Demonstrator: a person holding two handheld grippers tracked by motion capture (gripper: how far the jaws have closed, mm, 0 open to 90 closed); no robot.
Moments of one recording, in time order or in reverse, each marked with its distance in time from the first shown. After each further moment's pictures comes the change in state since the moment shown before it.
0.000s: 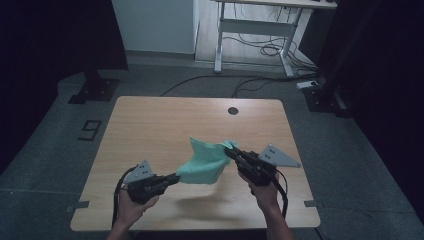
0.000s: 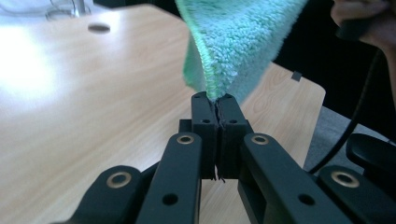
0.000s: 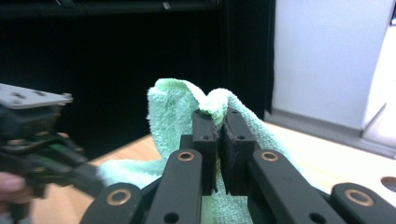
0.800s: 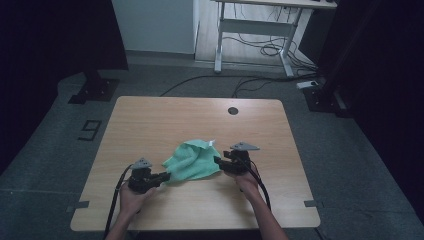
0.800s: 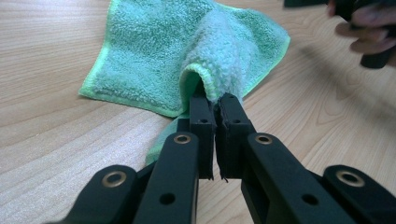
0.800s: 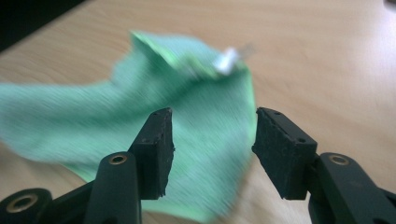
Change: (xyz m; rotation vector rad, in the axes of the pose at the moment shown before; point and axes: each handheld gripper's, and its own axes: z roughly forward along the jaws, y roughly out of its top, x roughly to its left) left arm 0.067 -0.046 0.033 0.155 0.124 -0.229; right arm -0.067 -0.116 0.090 0.455 -0.185 0.166
